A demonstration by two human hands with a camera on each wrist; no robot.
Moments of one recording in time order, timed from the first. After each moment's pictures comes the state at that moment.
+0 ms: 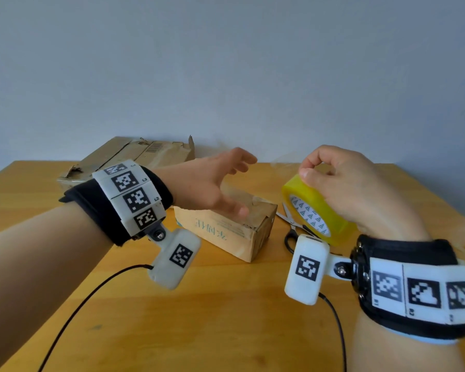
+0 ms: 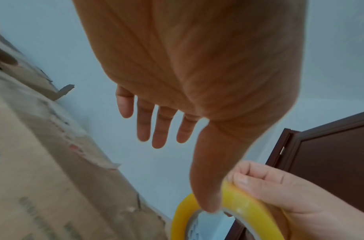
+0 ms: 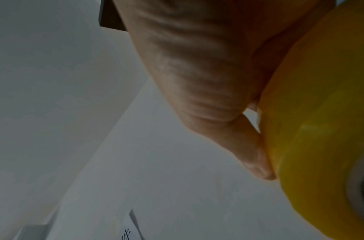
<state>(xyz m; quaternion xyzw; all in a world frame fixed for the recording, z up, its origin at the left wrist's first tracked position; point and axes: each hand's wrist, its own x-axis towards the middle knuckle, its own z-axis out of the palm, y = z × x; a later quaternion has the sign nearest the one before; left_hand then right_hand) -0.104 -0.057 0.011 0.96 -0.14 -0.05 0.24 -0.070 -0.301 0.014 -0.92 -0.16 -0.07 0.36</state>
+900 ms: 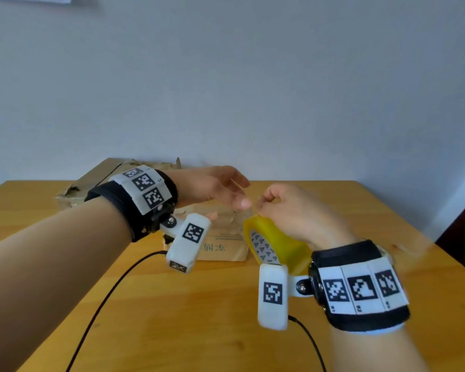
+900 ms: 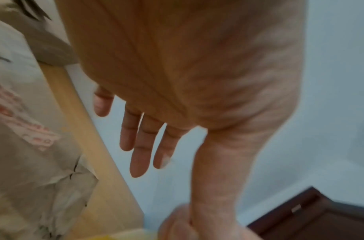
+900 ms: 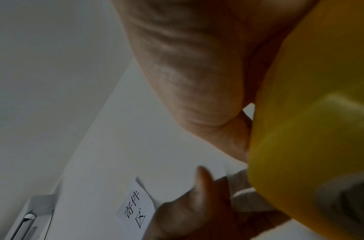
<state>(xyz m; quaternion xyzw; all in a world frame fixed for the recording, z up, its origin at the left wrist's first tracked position) -0.120 -0.086 0.047 0.89 -0.10 -0.15 0.41 -0.130 -0.286 0.039 -0.94 -0.15 0.05 0.31</state>
